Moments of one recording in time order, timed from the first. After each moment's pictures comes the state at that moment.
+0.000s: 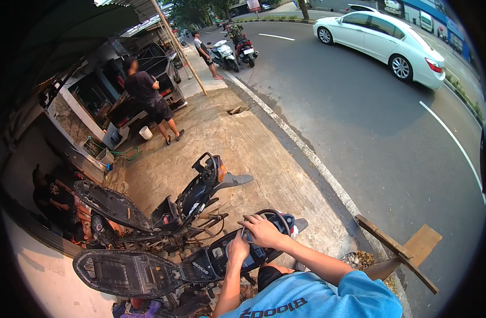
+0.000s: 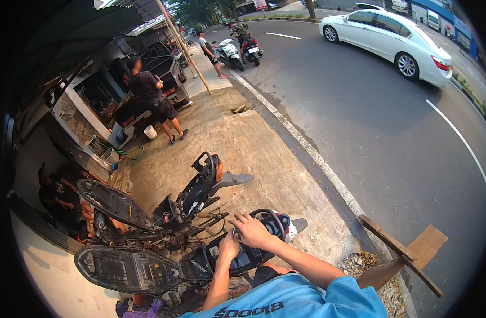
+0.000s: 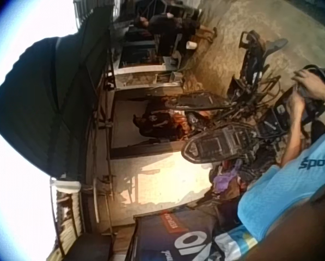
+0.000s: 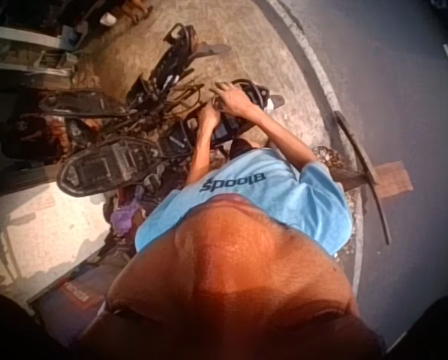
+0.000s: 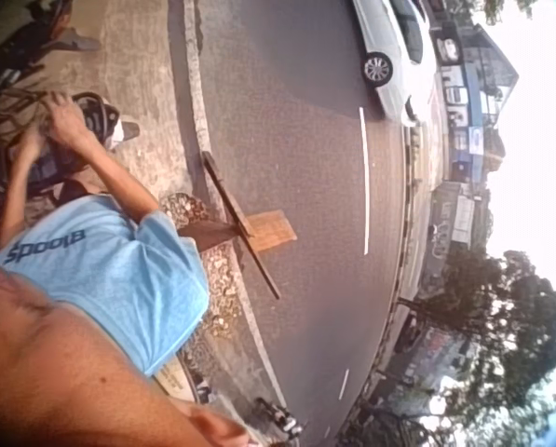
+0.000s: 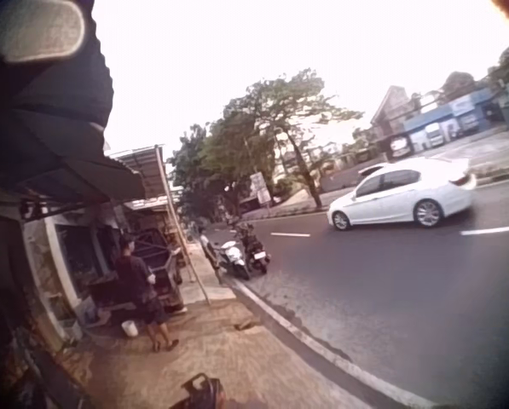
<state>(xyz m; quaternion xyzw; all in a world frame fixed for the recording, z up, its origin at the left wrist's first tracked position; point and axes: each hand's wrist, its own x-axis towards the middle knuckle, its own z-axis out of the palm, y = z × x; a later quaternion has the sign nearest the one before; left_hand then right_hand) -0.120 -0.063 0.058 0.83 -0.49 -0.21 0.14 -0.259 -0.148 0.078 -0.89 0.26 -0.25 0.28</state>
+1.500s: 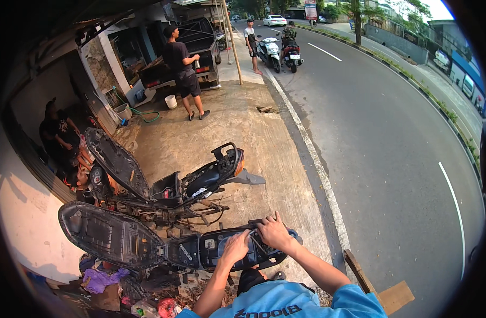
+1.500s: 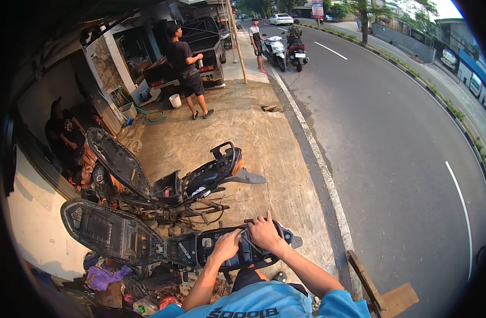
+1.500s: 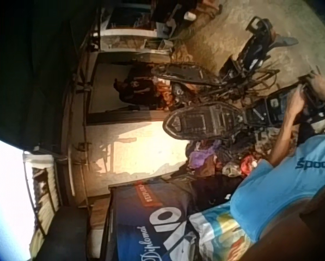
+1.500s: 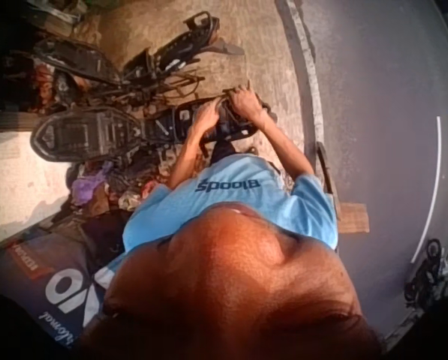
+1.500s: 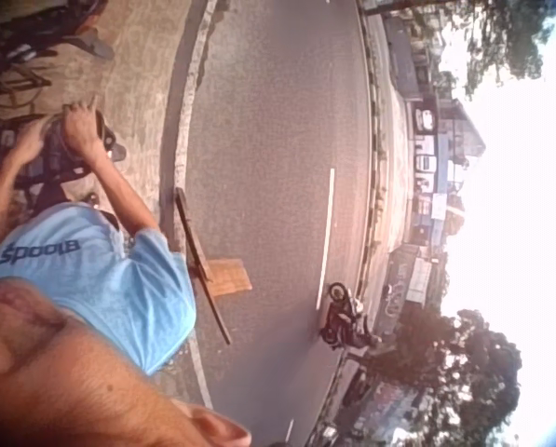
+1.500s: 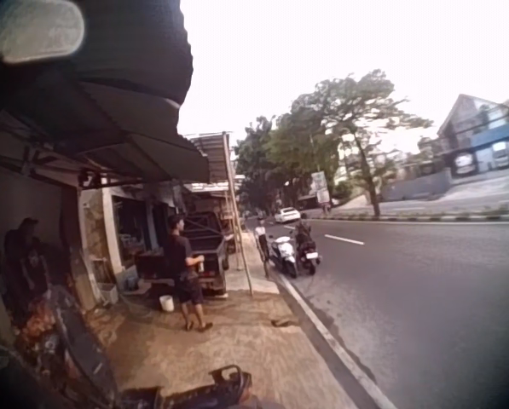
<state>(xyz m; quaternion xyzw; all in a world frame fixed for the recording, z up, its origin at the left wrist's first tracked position) -0.098 -0.062 0.070 0.78 -0.53 -0.24 0.22 -0.242 -0.190 0.076 -0.97 0.23 -0.03 0.12</state>
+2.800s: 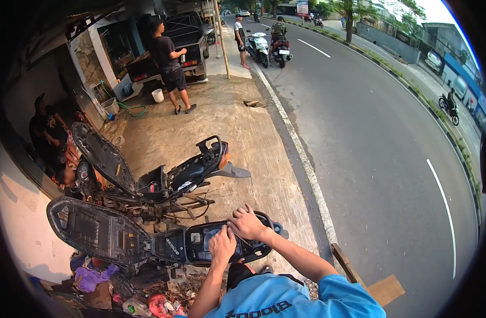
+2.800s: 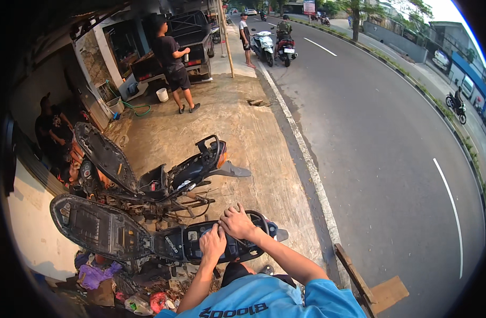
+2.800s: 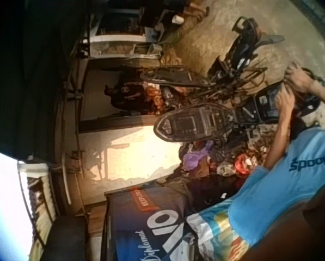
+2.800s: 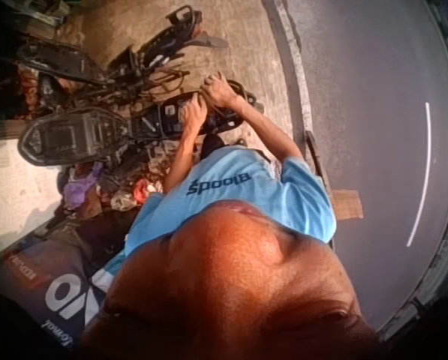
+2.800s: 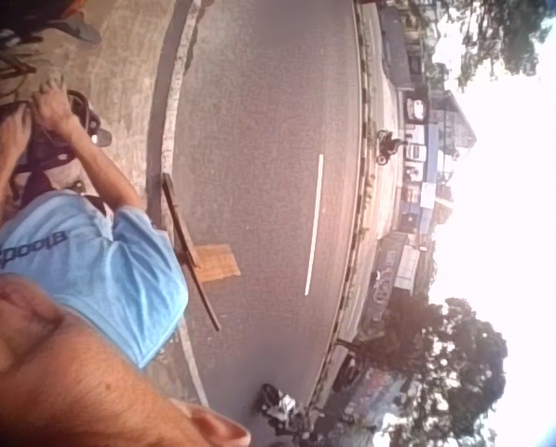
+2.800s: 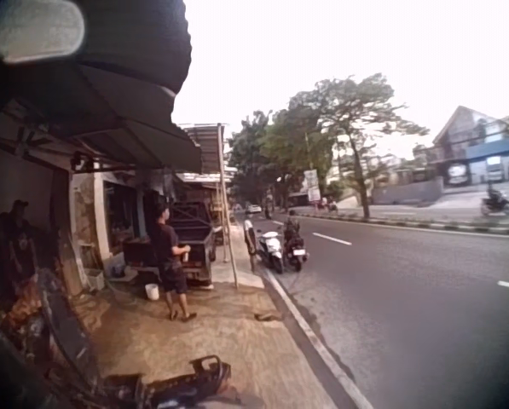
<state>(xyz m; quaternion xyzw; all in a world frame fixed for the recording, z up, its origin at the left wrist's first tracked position) -0.126 -0.056 0.050 0.87 -0.44 -0.03 0.22 -0.216 -0.193 0.050 -0.97 0.12 -0.18 0.15</state>
